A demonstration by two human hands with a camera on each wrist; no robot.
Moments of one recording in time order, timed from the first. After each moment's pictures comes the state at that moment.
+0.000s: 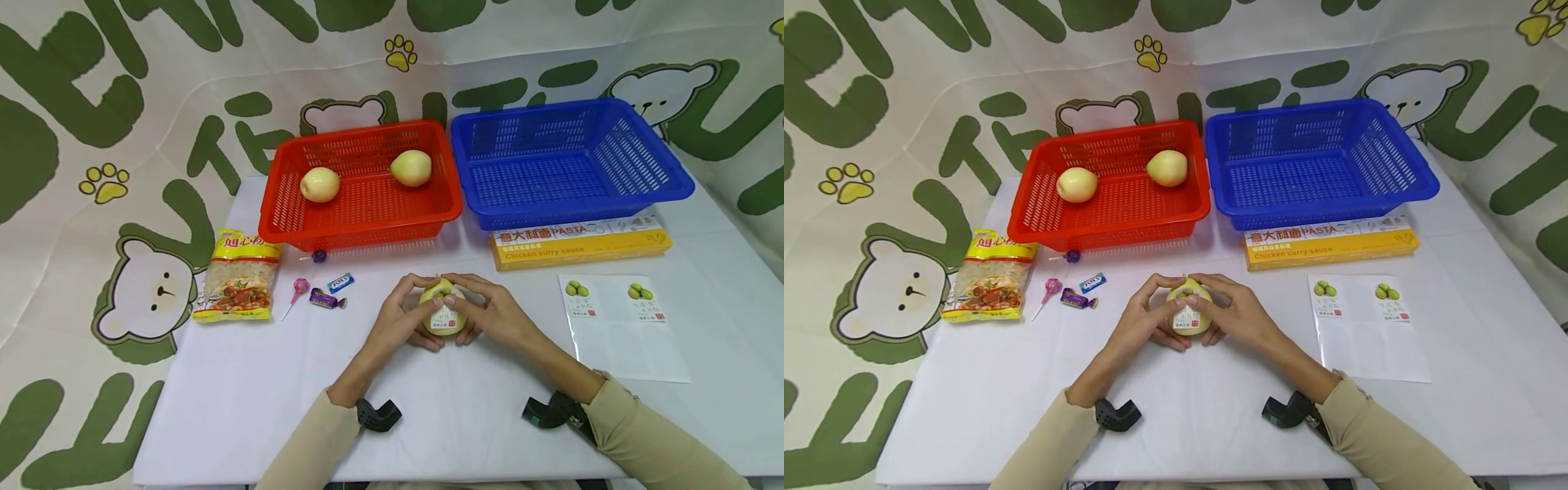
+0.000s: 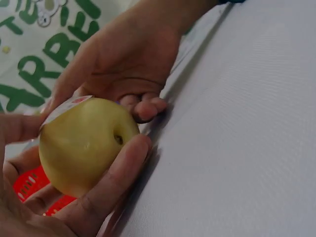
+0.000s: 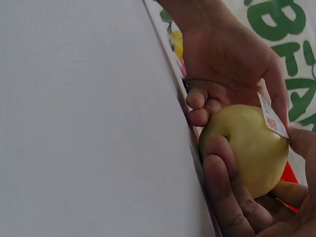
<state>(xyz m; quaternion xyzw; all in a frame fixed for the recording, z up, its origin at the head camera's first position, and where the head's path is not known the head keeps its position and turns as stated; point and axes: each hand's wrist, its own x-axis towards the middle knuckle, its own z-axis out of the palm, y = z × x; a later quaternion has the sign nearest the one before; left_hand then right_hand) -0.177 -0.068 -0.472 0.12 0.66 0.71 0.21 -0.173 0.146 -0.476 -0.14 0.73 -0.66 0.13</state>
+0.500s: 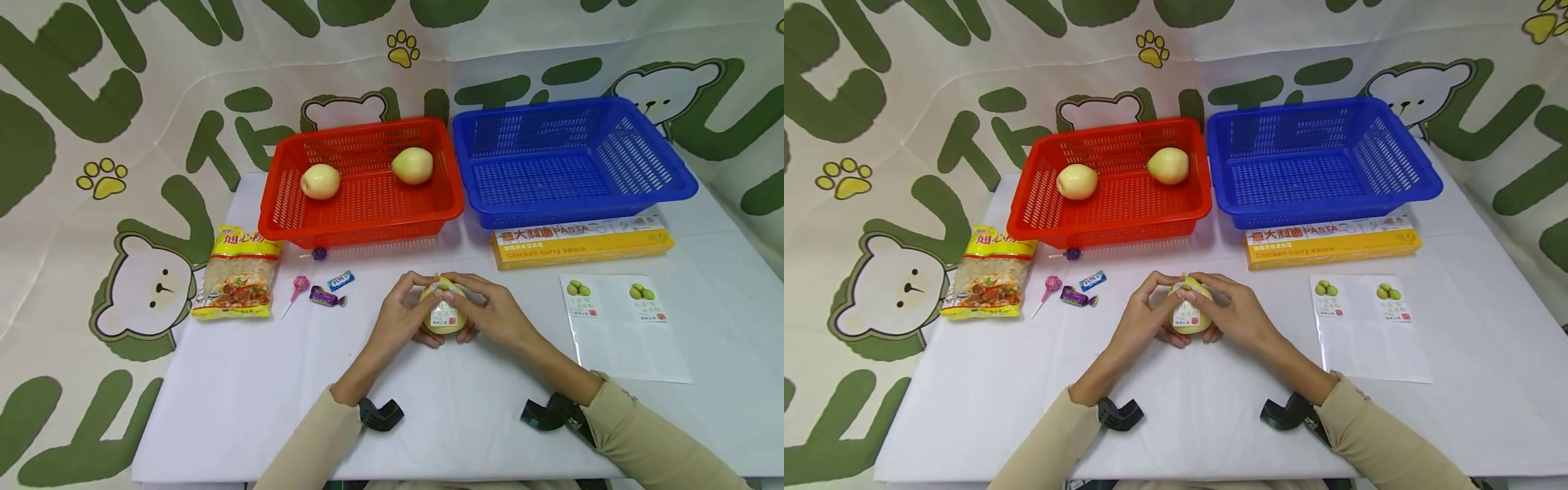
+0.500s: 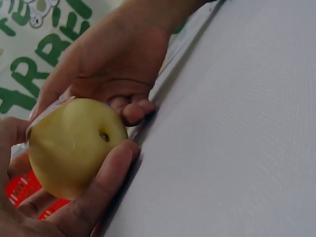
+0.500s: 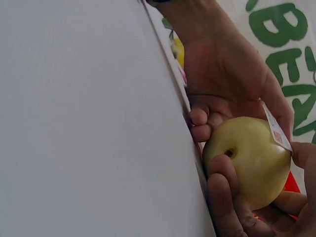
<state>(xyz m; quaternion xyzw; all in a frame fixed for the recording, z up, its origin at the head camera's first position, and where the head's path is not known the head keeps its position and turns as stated) -0.177 -0.062 -0.472 0.11 0.68 0.71 0.16 -0.172 0.139 -0.475 -0.10 0.76 -0.63 0.10</state>
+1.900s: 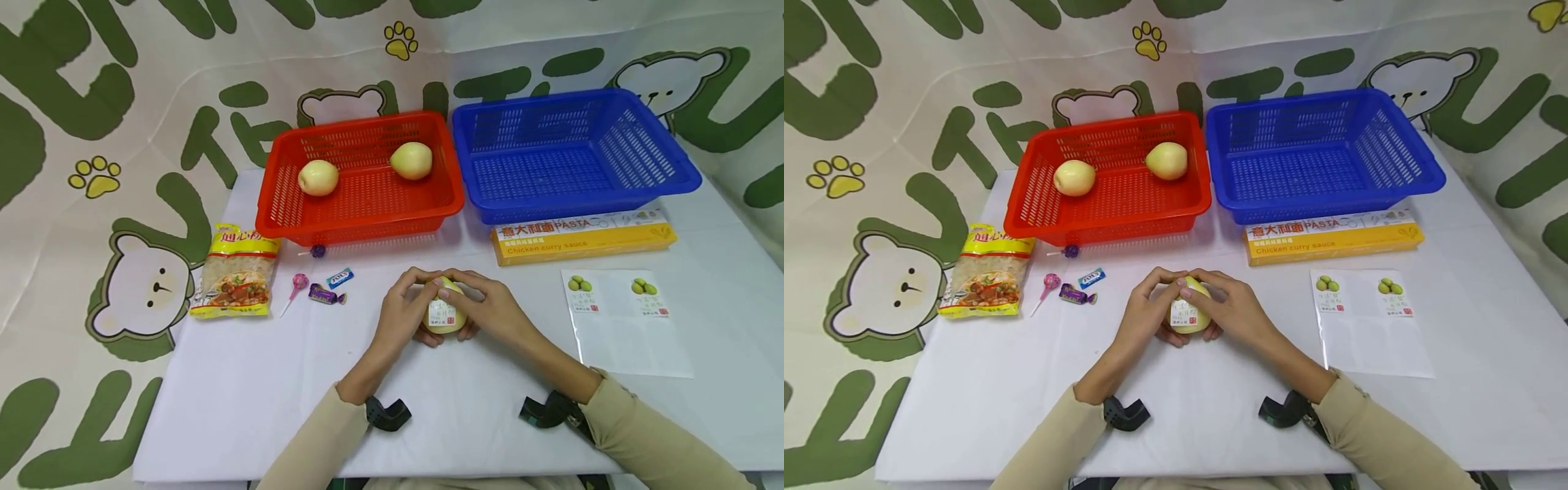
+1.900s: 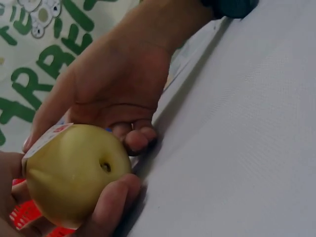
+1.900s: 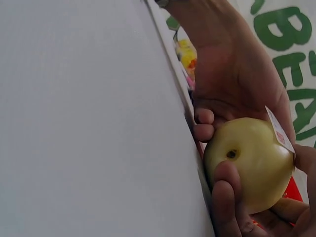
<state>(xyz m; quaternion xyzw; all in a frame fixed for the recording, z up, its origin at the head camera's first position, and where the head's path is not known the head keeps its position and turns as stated) -0.167 -0.053 -0.436 0.05 0.72 0.68 0.14 -0.172 0.134 -0.471 -0.07 0.78 -0.61 0.12</state>
